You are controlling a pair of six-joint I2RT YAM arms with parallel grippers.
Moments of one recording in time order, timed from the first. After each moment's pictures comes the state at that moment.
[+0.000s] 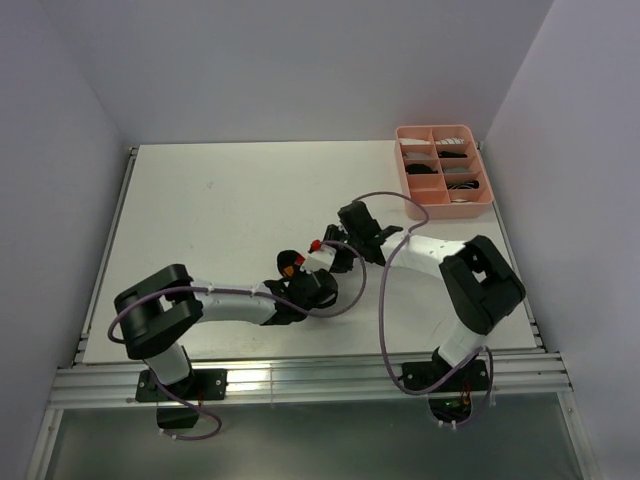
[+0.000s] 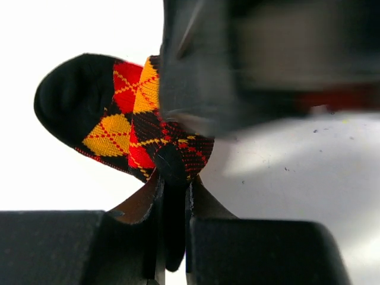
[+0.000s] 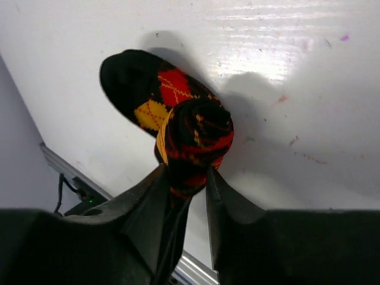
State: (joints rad) left arm -1.15 1.70 0.83 -0.03 -0.69 -0.45; right arm 0.61 1.68 0.93 -0.14 -0.30 0.91
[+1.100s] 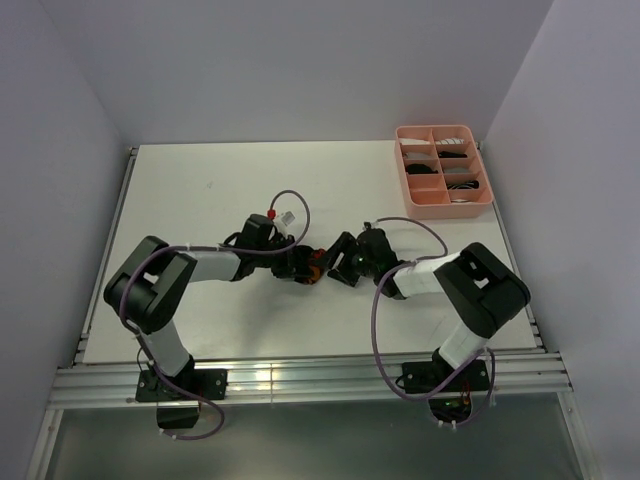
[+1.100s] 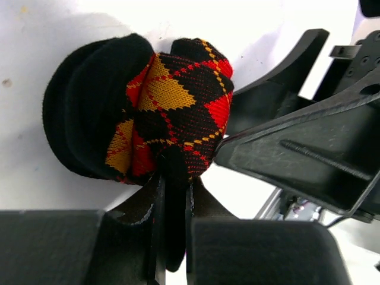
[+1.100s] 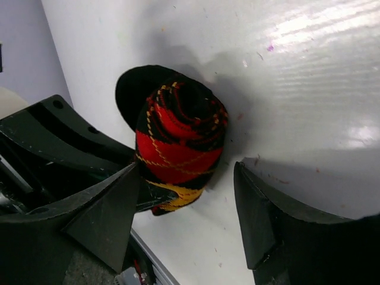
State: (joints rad) left arm -0.56 1.74 0.76 0.25 0.52 -0.71; right arm 0.59 1.63 0.54 0.48 -0.20 1.15
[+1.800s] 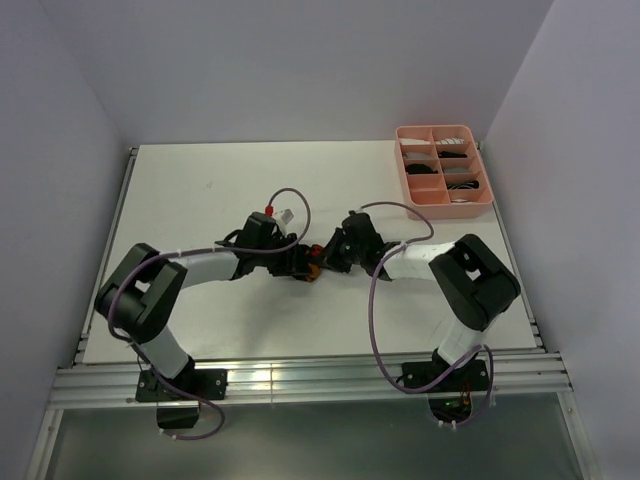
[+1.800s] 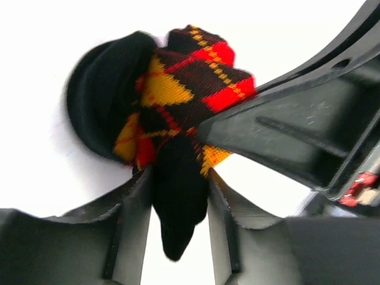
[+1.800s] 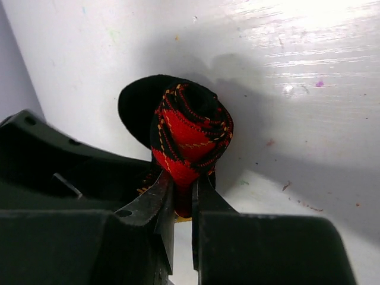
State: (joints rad) left arm -0.58 1.69 0.80 0.11 0.41 -0.64; right arm 0.61 1.70 0.74 0.25 -0.20 1.05
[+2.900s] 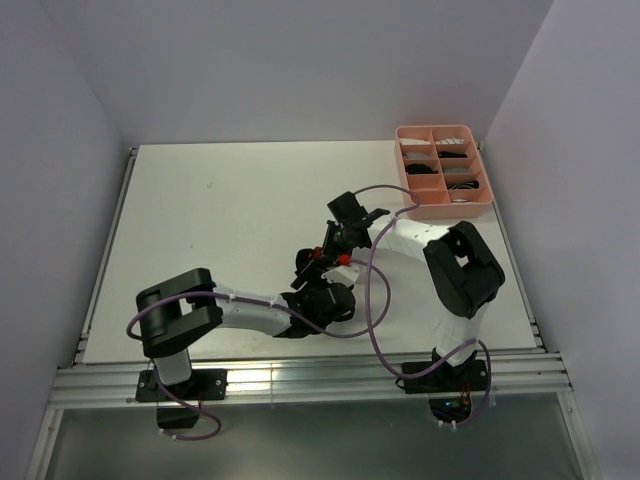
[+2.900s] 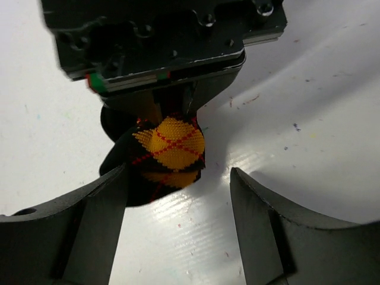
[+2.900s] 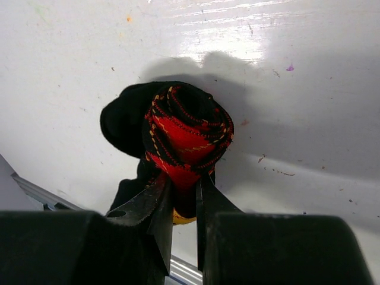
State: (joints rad) left arm -1.26 1.75 0.86 0.14 -0.86 -0.17; right arm 0.61 1.81 1.13 -0.39 -0.21 0.89
